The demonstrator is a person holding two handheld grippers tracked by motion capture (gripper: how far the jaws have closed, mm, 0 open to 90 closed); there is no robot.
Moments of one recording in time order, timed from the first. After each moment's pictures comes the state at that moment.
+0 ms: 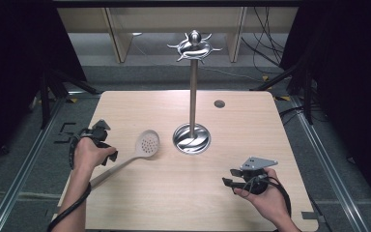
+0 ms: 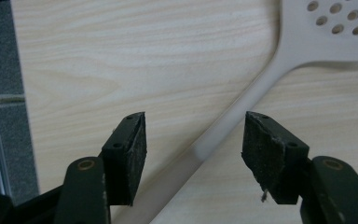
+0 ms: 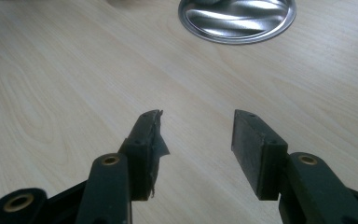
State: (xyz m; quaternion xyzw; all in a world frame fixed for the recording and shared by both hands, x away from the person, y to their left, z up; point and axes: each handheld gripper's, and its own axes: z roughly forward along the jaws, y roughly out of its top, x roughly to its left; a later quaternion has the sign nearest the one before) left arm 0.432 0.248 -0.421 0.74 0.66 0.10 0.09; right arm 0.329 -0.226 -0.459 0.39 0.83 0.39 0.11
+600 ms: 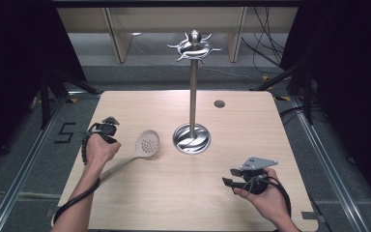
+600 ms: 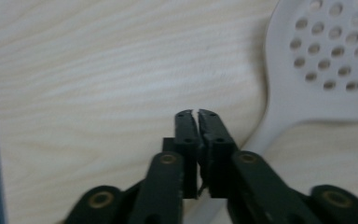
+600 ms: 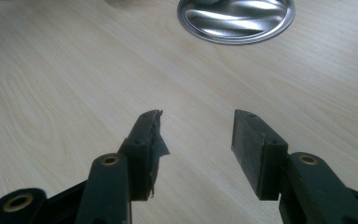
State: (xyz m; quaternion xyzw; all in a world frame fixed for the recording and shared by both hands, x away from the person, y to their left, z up) left arm 0.464 0.225 -0.448 0.76 0.62 0.14 0.13; right arm 0.331 -0.227 -0.459 0.38 0.83 0.39 0.12
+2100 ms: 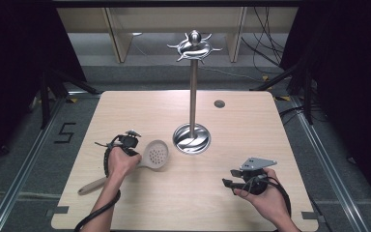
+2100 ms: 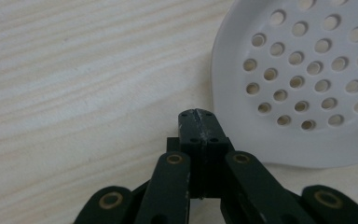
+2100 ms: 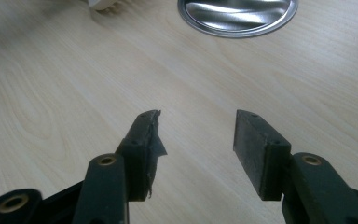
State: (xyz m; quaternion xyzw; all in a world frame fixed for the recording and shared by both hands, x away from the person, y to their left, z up) left arm 0.435 0.168 -0.480 0.78 0.58 0.10 0.19; right arm 0.329 -0.226 -0.461 0.39 0.83 0.38 0.10
